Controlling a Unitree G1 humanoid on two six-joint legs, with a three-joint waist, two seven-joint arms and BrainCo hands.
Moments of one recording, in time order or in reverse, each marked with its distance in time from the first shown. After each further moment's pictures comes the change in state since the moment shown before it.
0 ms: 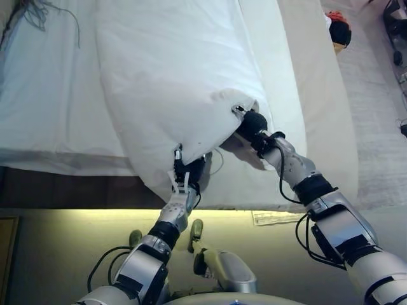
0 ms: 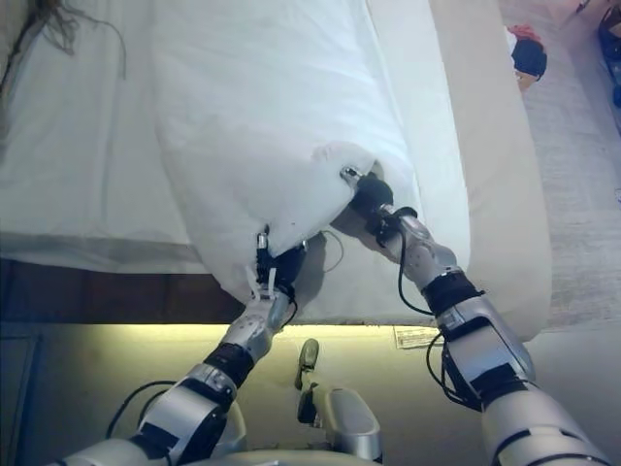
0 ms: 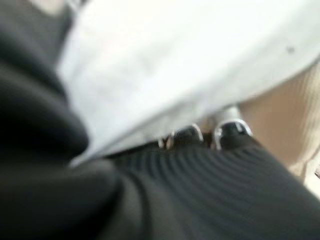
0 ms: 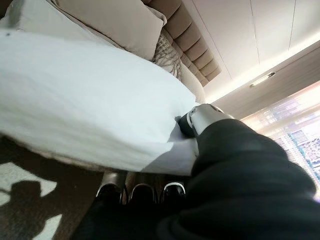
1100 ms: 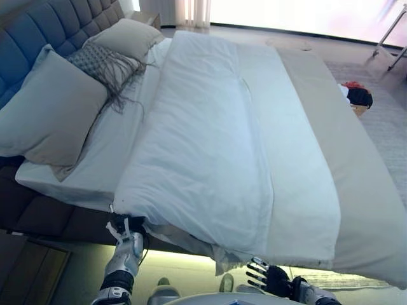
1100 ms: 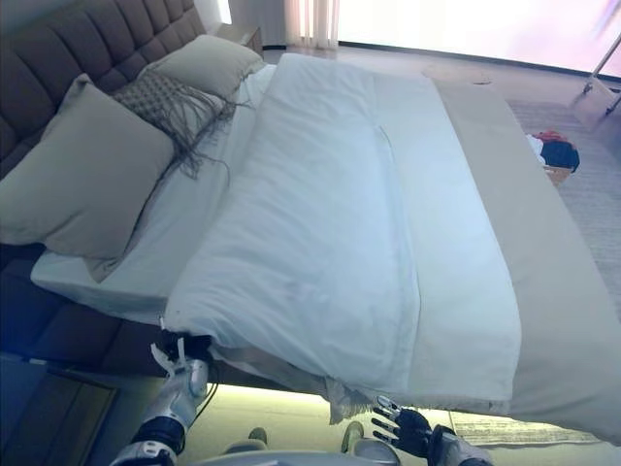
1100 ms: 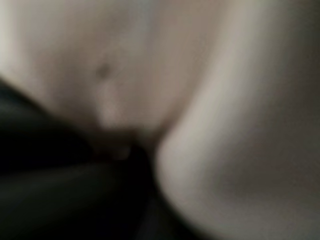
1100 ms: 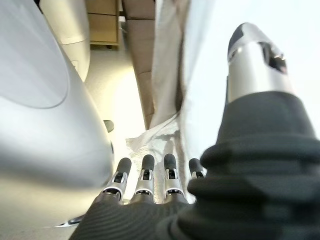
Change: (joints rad) left arm 0.412 0.173 0.494 -0.010 0.066 0.229 -0.027; right arm 0.799 0.104 -0.231 0.446 -0.543 0.077 0.412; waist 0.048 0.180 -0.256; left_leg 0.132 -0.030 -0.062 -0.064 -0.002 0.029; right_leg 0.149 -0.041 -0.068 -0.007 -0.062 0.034
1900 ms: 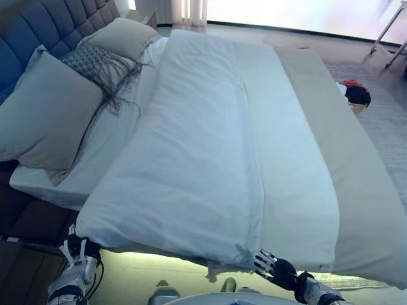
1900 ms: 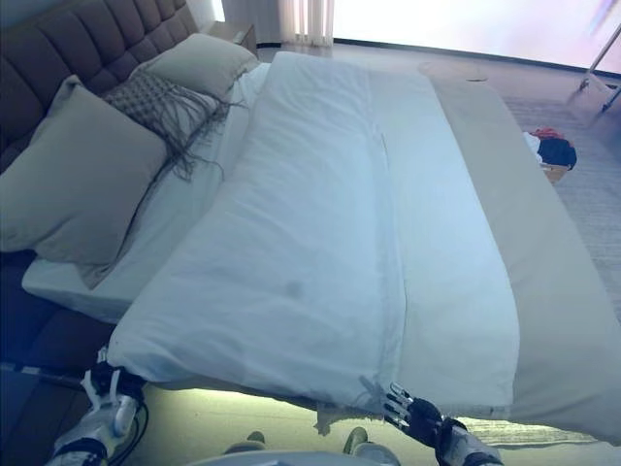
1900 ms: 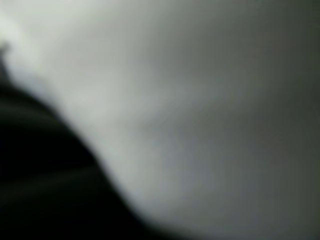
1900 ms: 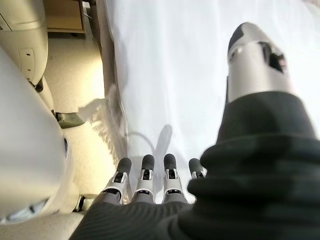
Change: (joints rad) left arm -0.002 0.319 0.249 0.350 0.271 0.230 0.009; right arm -0.042 -0.024 -0.050 0.073 0.033 -0.057 -0.011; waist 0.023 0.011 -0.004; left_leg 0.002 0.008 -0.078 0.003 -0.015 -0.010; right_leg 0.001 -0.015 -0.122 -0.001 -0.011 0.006
